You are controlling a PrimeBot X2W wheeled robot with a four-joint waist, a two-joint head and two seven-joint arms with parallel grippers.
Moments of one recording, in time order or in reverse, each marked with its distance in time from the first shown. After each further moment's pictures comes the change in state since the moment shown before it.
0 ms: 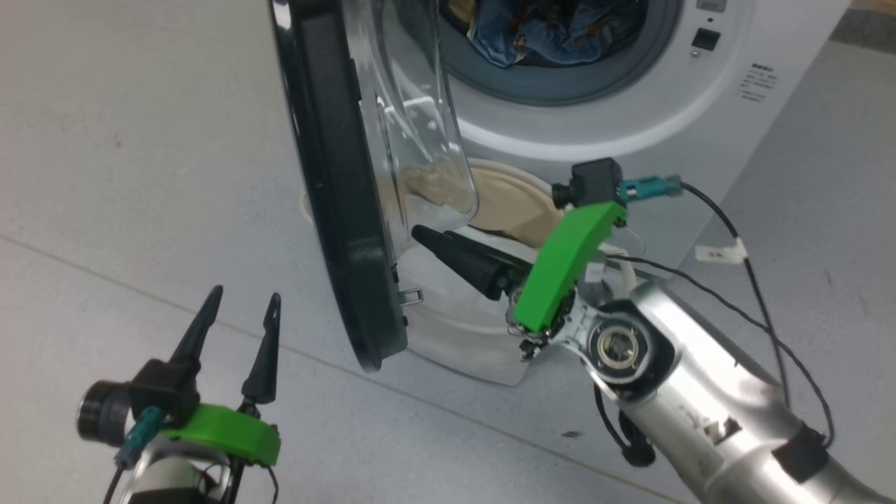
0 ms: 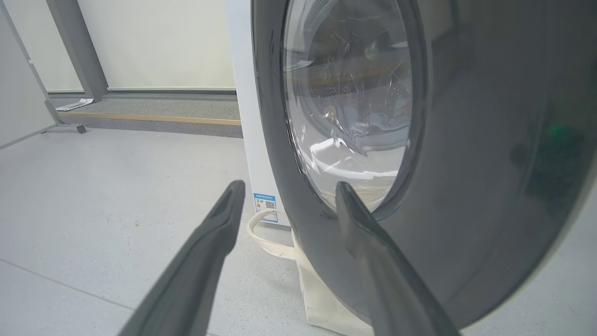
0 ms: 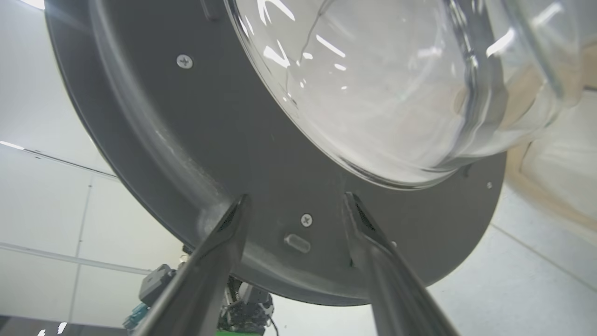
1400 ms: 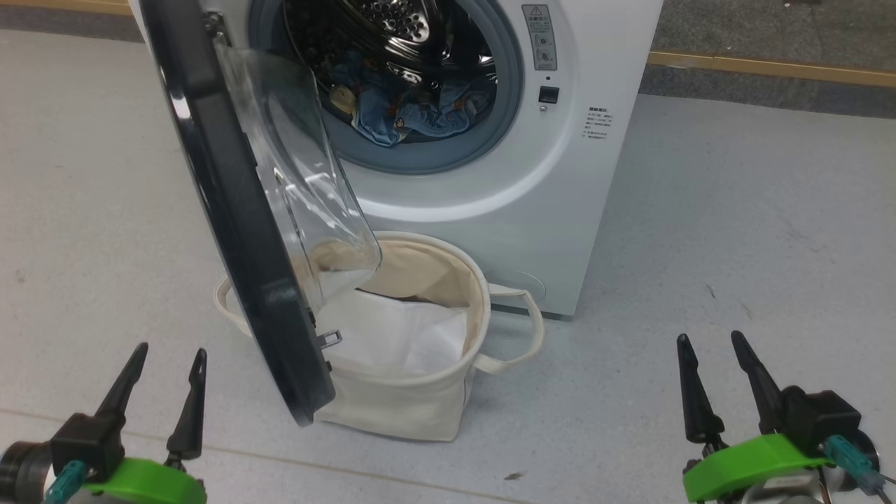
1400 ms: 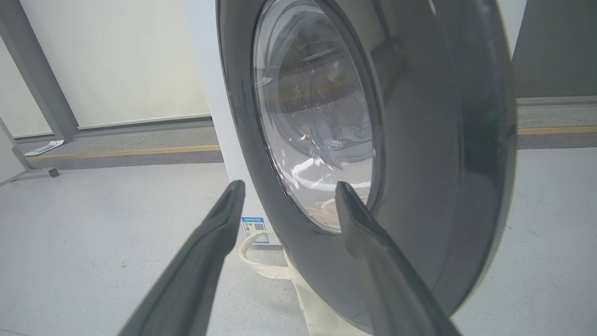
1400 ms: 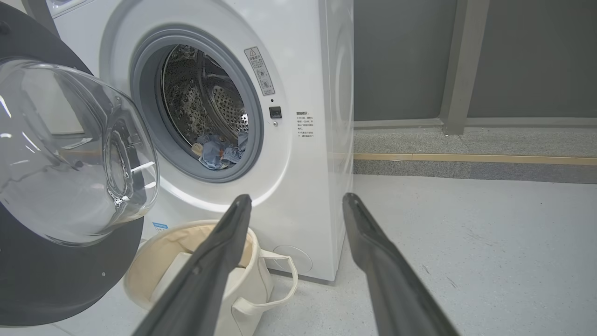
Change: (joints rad) left arm 0.137 0.142 0.077 -0.022 -0.046 -0.024 0.000; right arm 0.685 -0.059 -0.505 -0.133 -1.072 0.000 -0.628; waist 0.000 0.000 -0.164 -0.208
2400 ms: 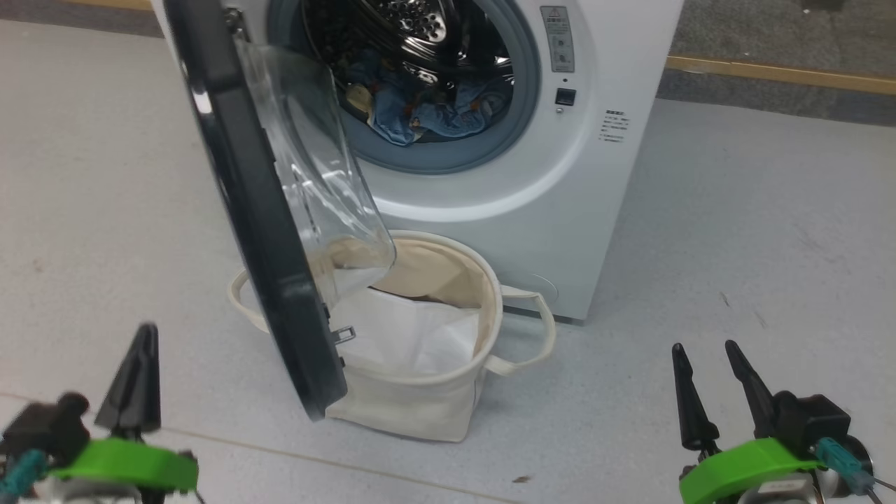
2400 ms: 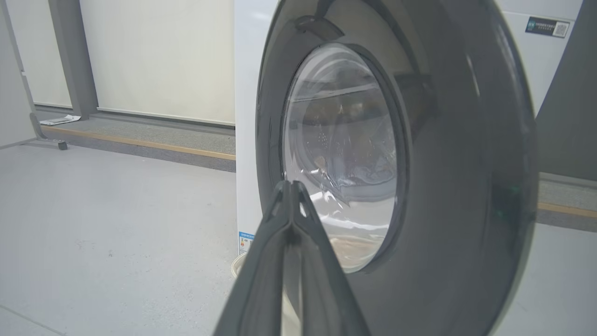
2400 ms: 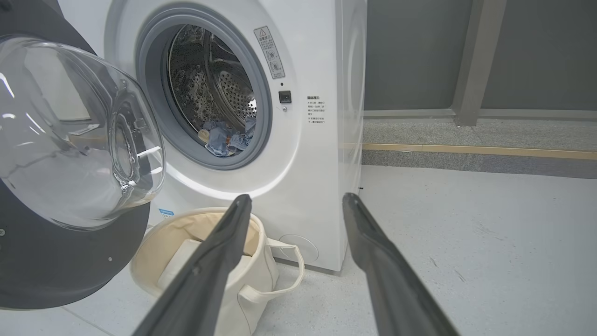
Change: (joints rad) left arm -0.016 -0.015 0.023 -0.022 -0.165 -0.016 0.001; right arm -0.005 0.003 0.012 0.042 -0.002 0.000 0.000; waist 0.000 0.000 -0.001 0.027
